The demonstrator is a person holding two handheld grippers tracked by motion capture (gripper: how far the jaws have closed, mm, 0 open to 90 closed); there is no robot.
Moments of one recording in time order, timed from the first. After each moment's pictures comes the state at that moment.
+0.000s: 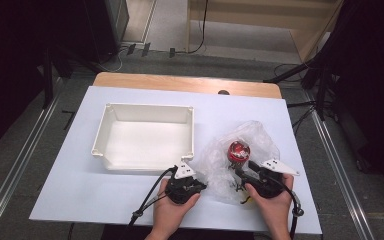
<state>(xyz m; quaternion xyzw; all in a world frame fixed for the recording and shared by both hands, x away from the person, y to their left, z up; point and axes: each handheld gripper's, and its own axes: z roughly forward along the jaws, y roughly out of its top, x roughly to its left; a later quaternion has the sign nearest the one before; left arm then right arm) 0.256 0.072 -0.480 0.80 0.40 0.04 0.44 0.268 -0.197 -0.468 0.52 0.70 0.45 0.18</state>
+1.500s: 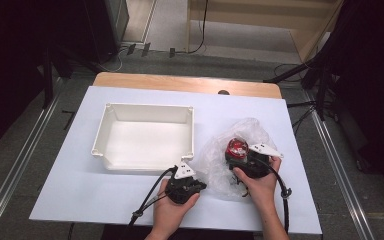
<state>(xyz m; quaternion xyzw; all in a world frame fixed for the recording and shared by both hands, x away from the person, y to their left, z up) 0.256 0.073 -0.480 0.80 0.40 0.04 0.44 0.318 -0.174 -0.480 0.53 0.69 0.45 0.19</state>
